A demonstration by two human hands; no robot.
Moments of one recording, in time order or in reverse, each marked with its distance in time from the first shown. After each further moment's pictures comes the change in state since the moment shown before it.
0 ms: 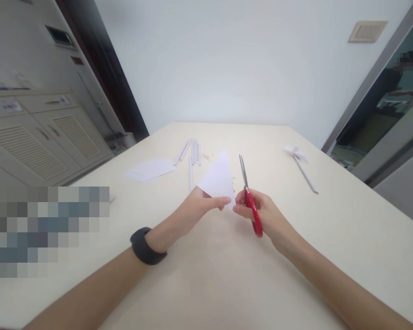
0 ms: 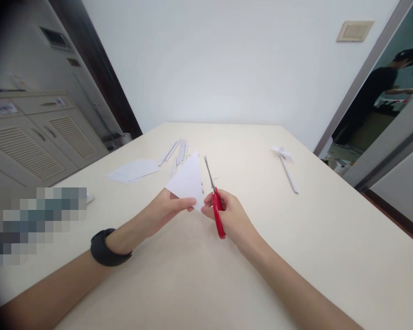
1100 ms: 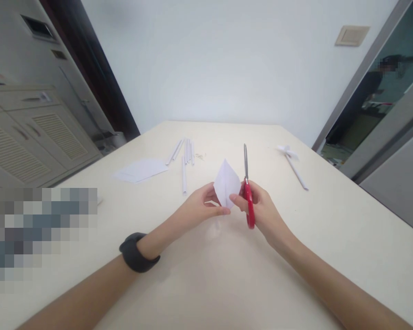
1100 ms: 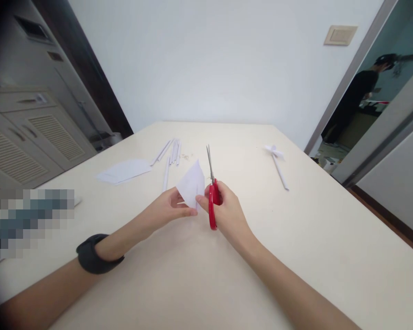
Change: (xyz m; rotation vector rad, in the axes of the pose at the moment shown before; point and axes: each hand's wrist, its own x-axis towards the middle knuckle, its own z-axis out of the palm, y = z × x) left_hand 0.002 -0.004 0.005 0.229 -0.093 -0.070; right_hand 0.002 0.002 0.001 -0.091 0.192 -0.162
